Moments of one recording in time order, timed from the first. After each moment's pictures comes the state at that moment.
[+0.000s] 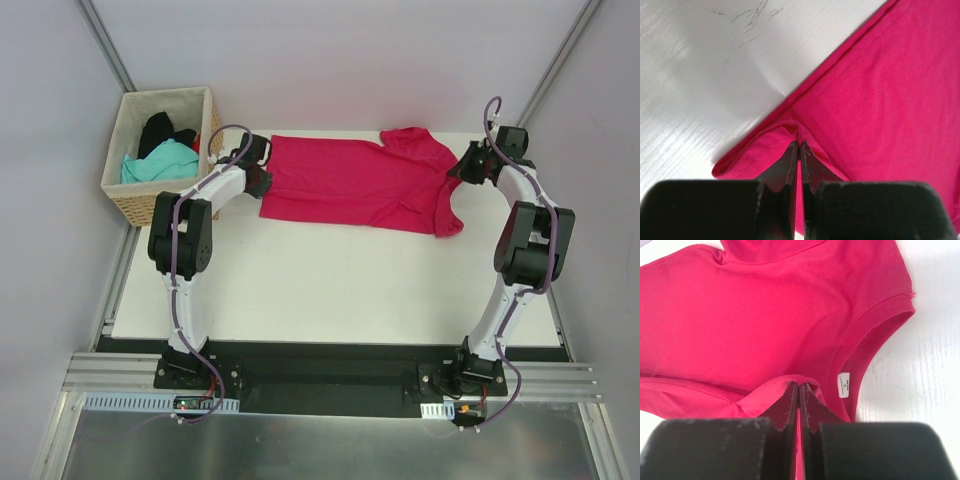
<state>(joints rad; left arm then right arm) -0.24 2.08 1.58 -0.48 -0.21 -1.16 -0.17 2.02 1.60 -0.33 -0.43 0.24</state>
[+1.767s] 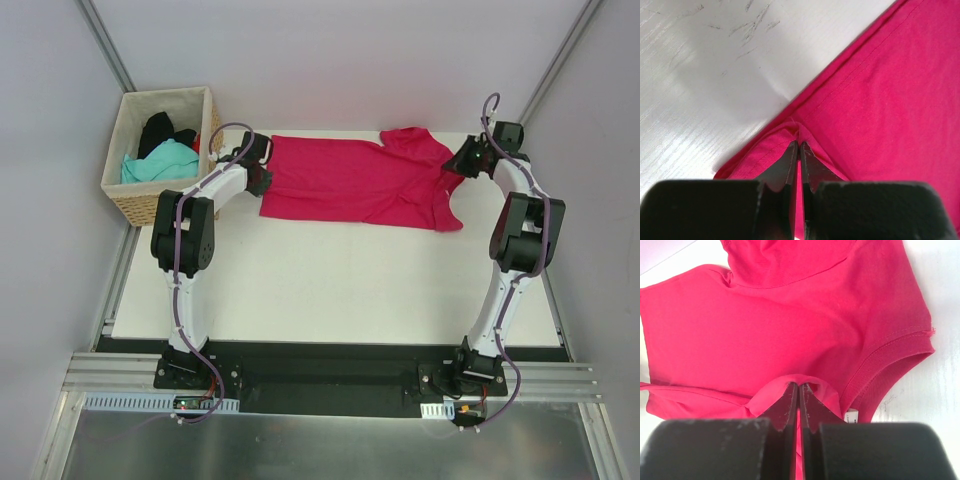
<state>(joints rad) -0.24 2.11 1.62 -0.49 -0.24 -1.14 -0.17 2.19 1.77 -0.34 -0.50 0.30</state>
